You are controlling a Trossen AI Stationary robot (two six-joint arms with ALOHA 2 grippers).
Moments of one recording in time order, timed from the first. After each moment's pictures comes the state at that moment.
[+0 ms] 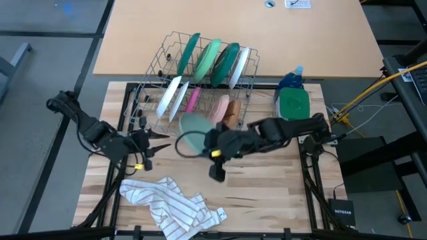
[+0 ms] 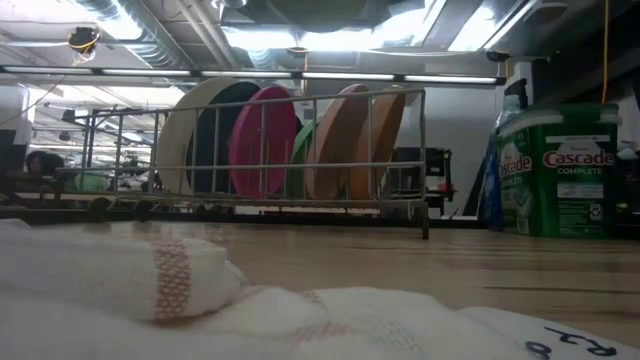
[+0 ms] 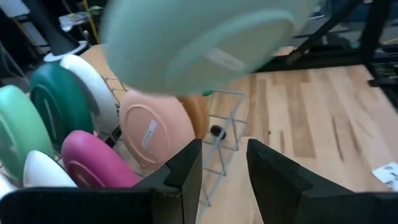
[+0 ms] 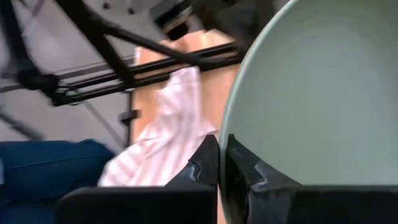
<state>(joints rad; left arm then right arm) -0.64 0.94 0.99 -0.55 -0.89 -0.19 0.32 1.95 2.34 -1.02 0.20 0.43</state>
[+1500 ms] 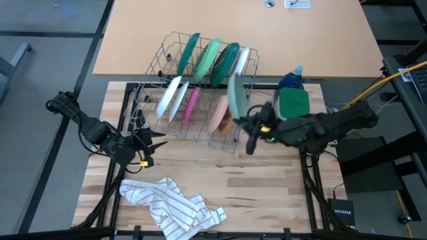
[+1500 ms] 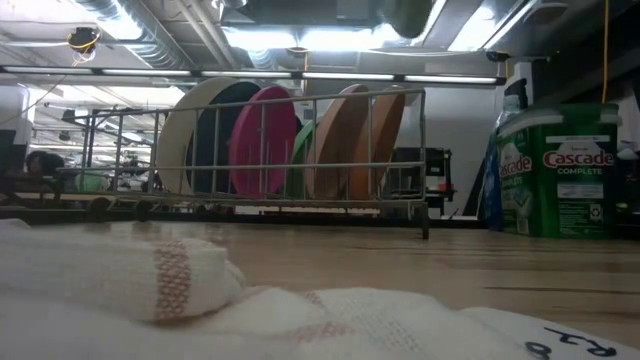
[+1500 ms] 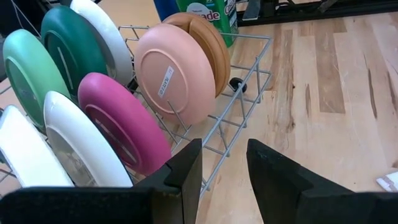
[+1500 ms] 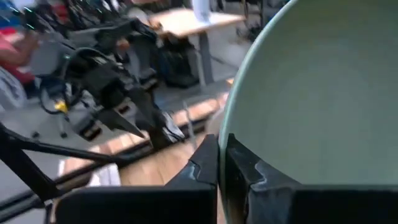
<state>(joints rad) -0.61 0.96 0.99 -0.81 -0.89 -0.39 0.37 1.29 1.44 -0.42 0.74 0.38</state>
